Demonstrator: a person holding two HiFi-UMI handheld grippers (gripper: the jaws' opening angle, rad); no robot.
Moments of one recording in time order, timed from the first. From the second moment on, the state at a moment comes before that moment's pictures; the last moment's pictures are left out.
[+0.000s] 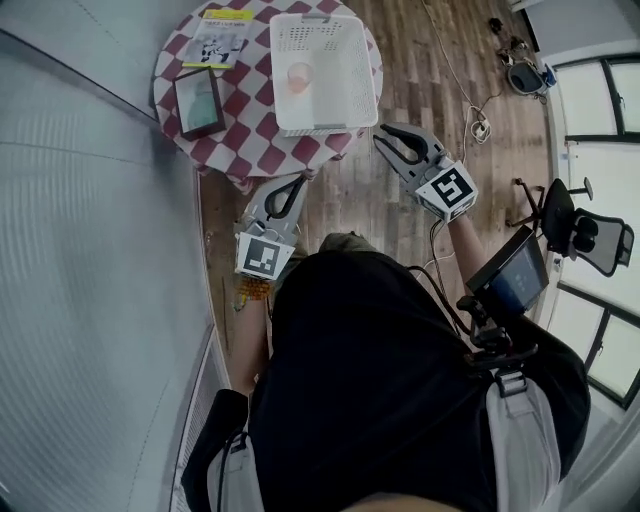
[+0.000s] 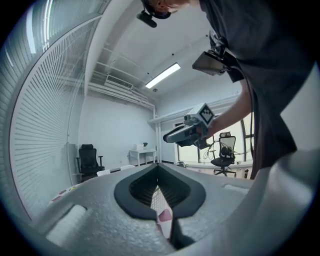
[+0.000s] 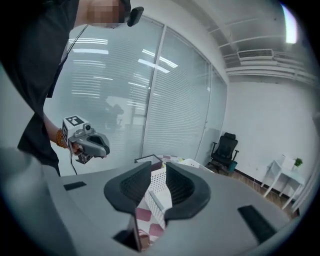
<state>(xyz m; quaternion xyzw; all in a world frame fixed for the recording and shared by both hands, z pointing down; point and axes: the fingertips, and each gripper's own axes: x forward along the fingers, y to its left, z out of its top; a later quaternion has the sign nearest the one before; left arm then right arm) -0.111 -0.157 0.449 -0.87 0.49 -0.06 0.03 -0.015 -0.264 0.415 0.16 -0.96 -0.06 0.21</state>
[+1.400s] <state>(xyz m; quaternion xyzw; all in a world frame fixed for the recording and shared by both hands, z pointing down) -0.276 -0.084 0.491 -0.64 0.75 -0.14 -0.07 -0.178 -0.442 0.730 -0.18 -0.76 -0.16 0.60</state>
